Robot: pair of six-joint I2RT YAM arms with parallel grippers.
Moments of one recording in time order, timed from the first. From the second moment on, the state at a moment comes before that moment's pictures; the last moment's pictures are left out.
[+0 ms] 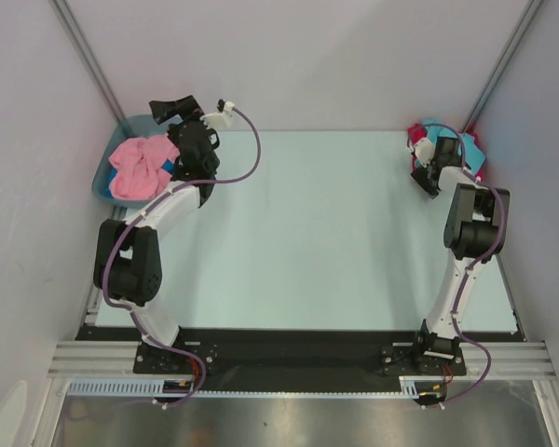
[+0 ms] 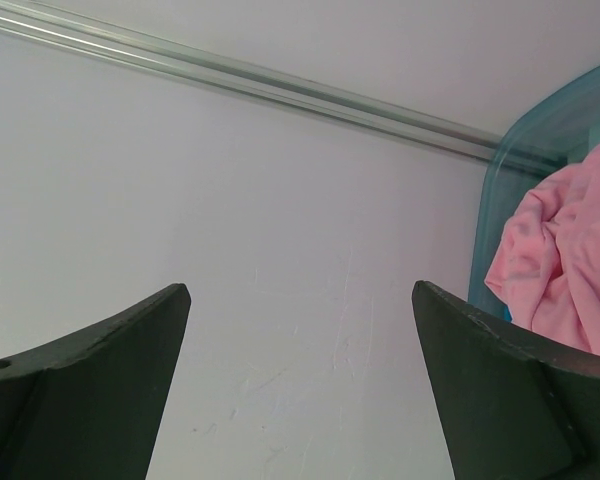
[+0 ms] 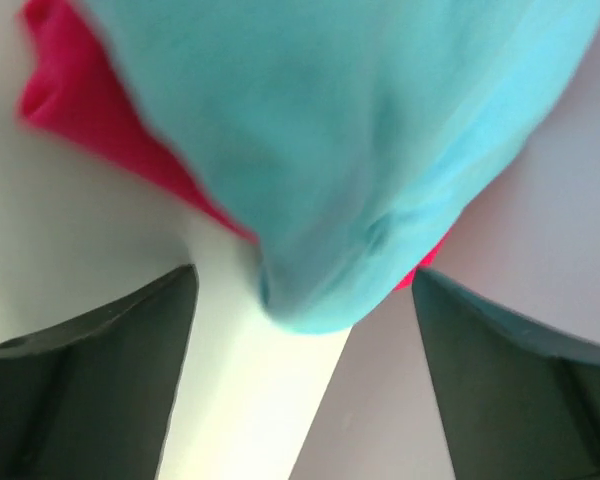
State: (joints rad) left arm -0.27 1.73 1.28 0.61 -0.73 1.40; right arm -0.17 2.18 1.56 -0.12 0.24 -0.90
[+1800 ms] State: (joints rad) left arm -0.49 1.60 1.06 0.64 -0.47 1.69; right arm -0.27 2.53 2.39 -0.50 0.11 0.01
